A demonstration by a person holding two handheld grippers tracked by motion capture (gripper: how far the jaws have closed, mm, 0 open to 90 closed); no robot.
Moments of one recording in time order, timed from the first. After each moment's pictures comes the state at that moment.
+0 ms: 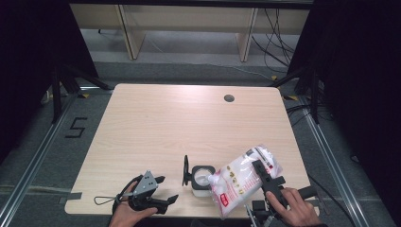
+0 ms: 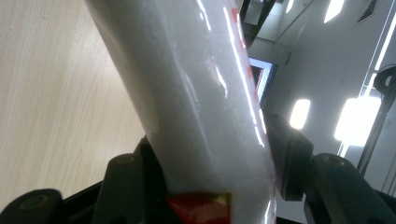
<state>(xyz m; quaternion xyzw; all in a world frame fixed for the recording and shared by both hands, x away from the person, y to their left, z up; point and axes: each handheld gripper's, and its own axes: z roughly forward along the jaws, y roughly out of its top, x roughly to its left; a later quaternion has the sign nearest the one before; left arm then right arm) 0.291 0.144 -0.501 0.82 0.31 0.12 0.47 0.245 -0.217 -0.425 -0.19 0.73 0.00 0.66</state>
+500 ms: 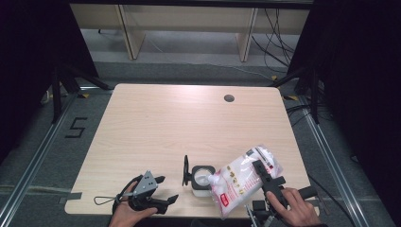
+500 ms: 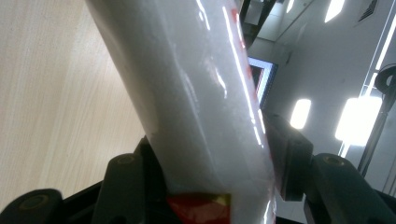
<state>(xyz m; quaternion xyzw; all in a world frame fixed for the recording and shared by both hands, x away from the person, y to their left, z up) 0.290 0.142 -0.501 0.81 0.32 0.12 0.47 0.244 -0.217 -0.426 -0.18 0.74 0.00 0.65</state>
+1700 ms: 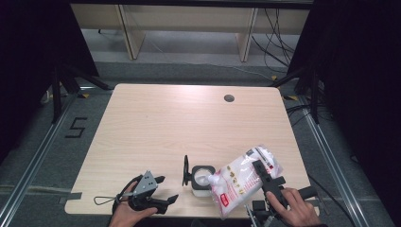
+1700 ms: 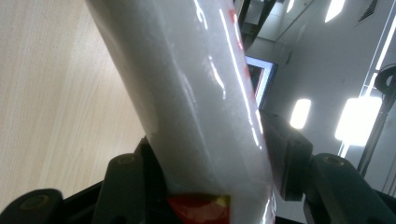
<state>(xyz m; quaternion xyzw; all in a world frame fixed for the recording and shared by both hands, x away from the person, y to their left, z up) 0.290 0.142 -0.501 0.81 0.32 0.12 0.47 0.244 -0.217 -0.425 -0.18 0.74 -0.01 0.65</state>
